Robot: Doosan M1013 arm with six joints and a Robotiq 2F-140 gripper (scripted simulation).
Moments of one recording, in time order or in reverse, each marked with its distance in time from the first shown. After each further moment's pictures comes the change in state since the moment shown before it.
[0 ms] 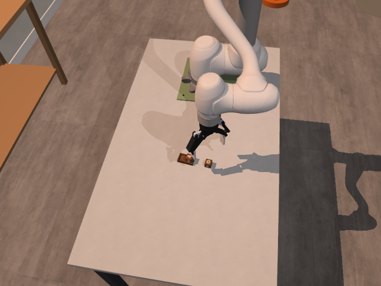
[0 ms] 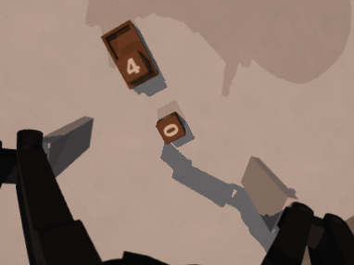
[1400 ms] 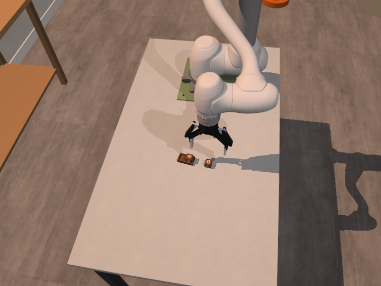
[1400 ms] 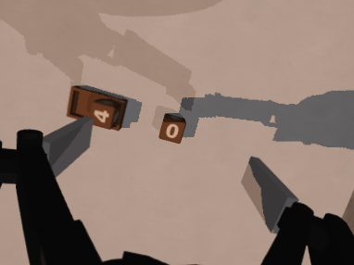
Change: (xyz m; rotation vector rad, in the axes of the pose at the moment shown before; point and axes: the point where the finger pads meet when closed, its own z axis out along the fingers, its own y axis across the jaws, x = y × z) arm 0.001 0.002 -0.002 -0.012 0.001 0.808
